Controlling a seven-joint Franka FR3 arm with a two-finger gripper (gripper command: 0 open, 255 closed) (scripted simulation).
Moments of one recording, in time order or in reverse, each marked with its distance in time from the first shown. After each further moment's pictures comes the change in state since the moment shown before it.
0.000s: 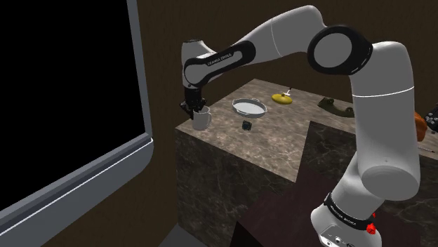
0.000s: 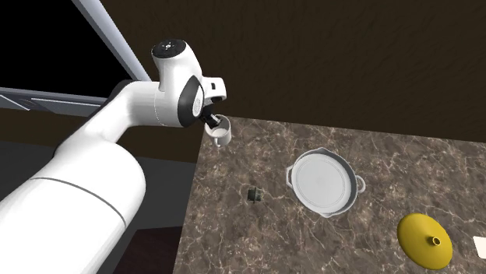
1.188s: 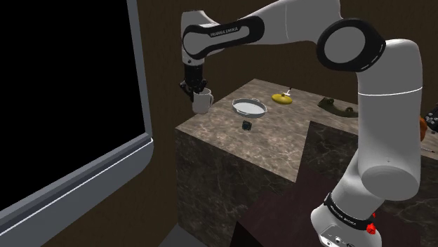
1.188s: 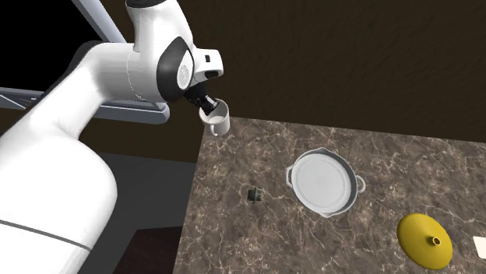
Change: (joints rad) arm 0.001 -0.063 0.007 0.148 0.016 -0.209 -0.024
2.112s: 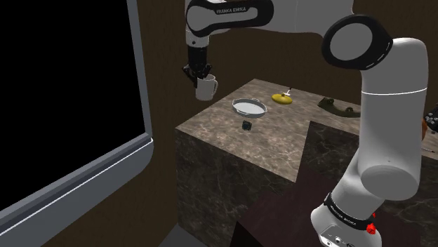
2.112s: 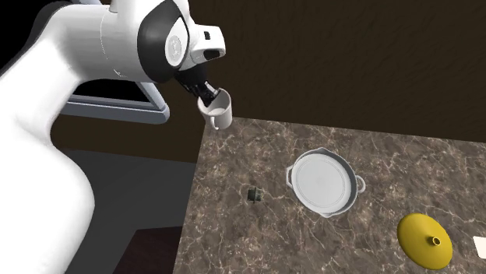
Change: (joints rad) arm -0.013 -0.037 -0.003 0.113 0.010 -0.148 -0.035
